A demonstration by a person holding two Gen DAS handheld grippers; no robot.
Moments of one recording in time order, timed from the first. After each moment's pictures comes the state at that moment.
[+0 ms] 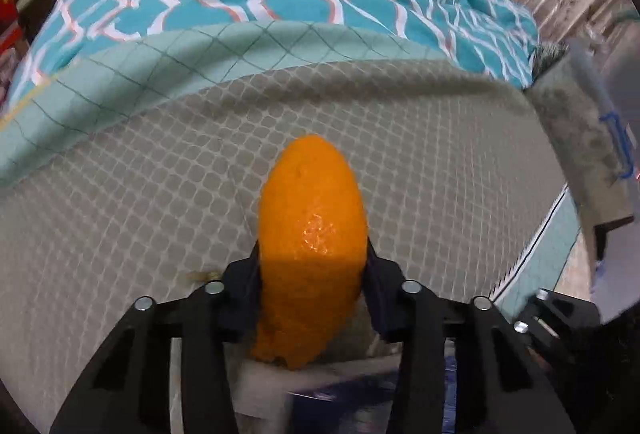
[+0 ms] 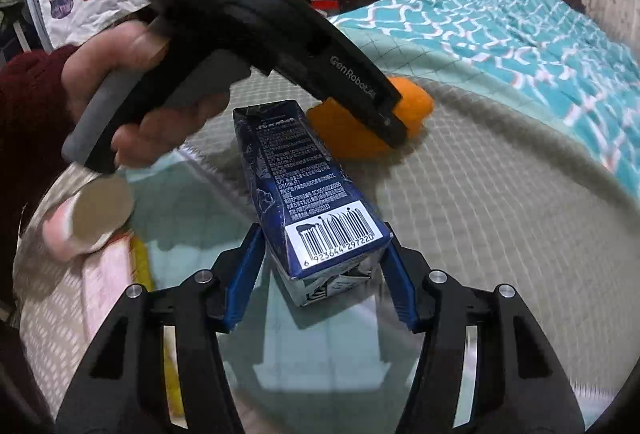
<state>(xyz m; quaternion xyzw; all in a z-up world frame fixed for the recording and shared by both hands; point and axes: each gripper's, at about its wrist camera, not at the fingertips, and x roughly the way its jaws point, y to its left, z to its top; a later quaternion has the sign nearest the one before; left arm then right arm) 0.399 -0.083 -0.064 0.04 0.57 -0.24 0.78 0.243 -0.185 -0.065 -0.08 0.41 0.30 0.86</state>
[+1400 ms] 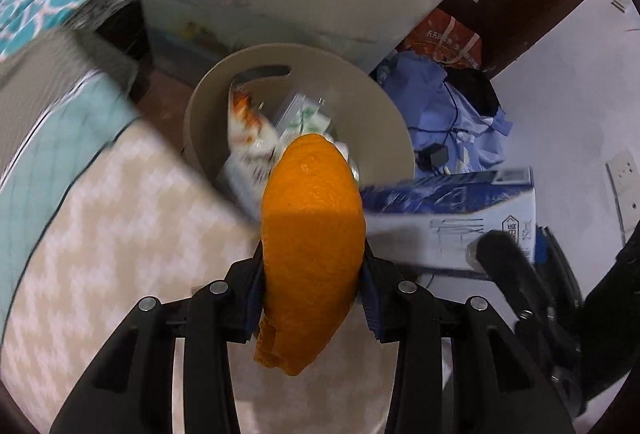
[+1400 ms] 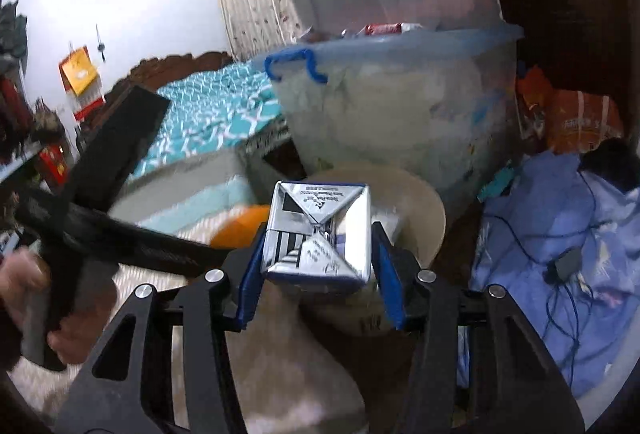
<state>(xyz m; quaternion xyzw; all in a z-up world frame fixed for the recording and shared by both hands) 0.072 -0.522 -0.050 0.14 0.54 -0.51 0.66 -0.097 -0.588 -0.019 0.18 0.23 -0.20 0.93</state>
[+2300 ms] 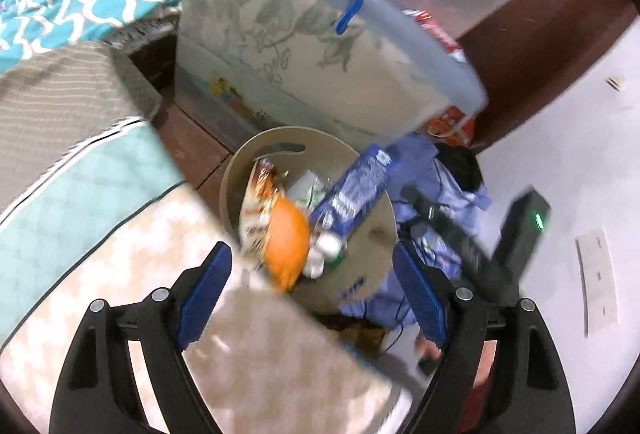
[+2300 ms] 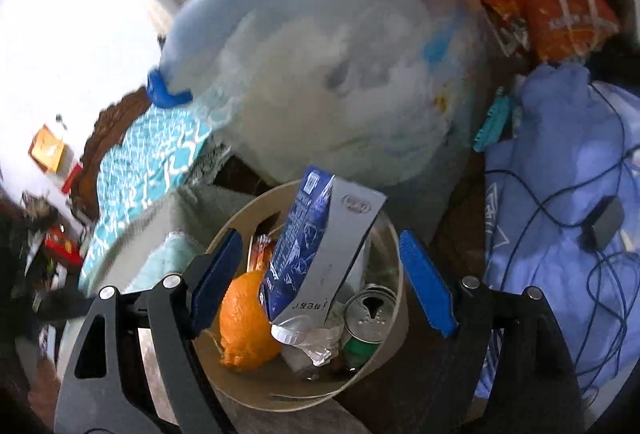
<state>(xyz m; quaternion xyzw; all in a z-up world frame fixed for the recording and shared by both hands) 0.101 -0.472 0.004 0.02 0.51 -0.50 0.70 -0.070 -0.708 -0.062 0.35 0.23 -0.23 0.88</state>
